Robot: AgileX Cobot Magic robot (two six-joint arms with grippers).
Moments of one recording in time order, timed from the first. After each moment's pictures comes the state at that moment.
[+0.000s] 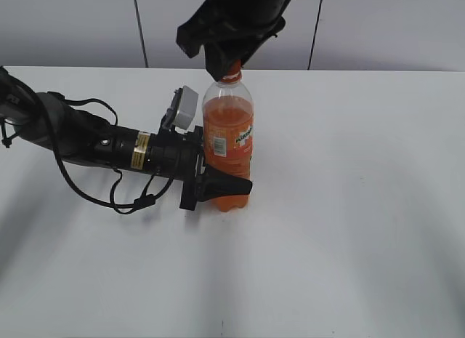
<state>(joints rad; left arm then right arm) -0.30 2.40 -1.33 1.54 -1.21 -0.75 0.73 1.96 -1.90 -0.01 1.19 -0.11</state>
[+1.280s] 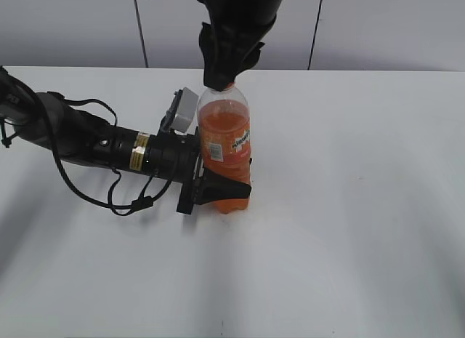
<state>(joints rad) -0.30 2.40 -1.33 1.57 -1.23 -0.73 0.72 1.96 -1.91 0.08 1.21 -0.77</state>
